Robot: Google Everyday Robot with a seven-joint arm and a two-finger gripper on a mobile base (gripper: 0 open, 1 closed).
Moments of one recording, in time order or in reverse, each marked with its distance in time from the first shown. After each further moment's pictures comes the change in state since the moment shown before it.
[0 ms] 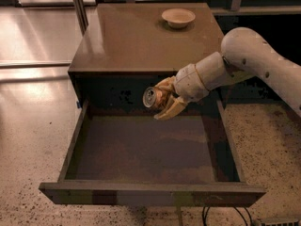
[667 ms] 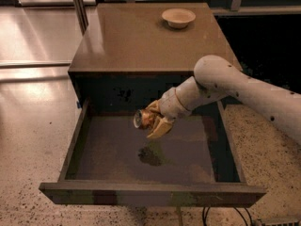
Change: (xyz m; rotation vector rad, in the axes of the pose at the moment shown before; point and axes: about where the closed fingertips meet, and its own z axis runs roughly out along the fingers) arm 0.052 0.022 0.072 -0.044 0.116 0.112
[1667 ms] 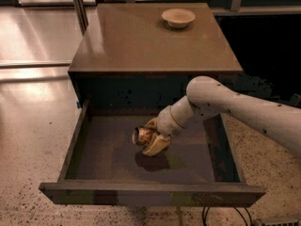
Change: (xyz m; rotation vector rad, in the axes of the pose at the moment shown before) arm 0.027 0.034 0.048 -0.043 0.035 0.126
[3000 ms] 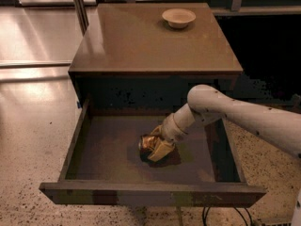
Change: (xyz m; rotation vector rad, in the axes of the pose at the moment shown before) arm 0.049 -0.002 0.024 -0.047 0.038 0.104
